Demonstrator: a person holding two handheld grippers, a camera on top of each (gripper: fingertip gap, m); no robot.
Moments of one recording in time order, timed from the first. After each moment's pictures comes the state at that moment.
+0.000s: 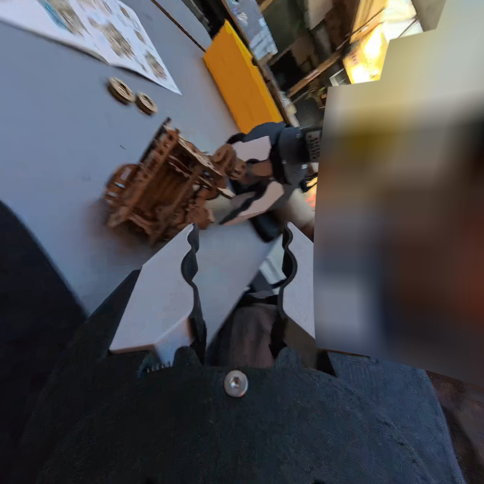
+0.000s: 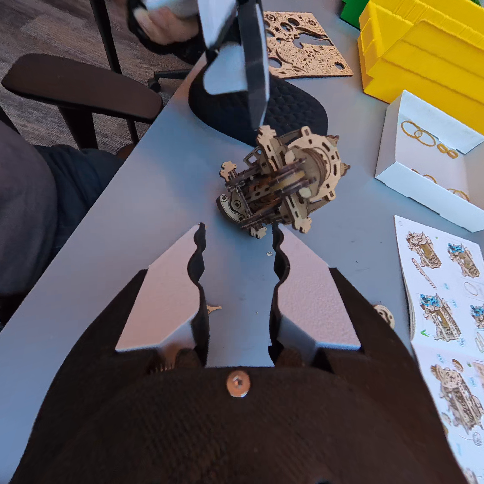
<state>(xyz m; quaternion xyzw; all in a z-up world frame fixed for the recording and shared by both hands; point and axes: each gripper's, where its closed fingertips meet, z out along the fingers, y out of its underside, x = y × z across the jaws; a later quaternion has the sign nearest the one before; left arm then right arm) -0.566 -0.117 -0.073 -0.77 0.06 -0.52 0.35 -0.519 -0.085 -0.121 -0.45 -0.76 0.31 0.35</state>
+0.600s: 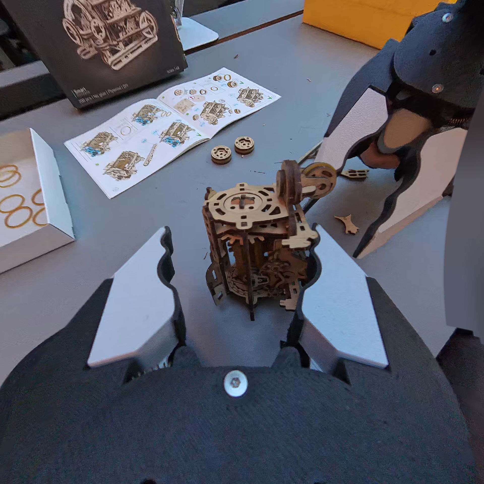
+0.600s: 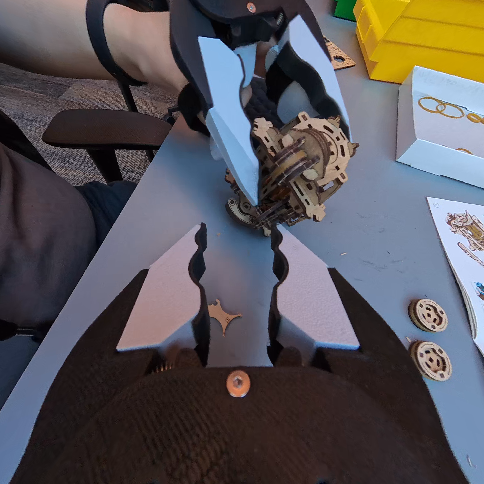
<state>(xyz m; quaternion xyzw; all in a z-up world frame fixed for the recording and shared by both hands) -0.560 -0.044 -0.113 -0.82 0.25 -0.15 0.49 -0.520 -0.091 -0.126 -0.49 -0.72 0.38 0.32</state>
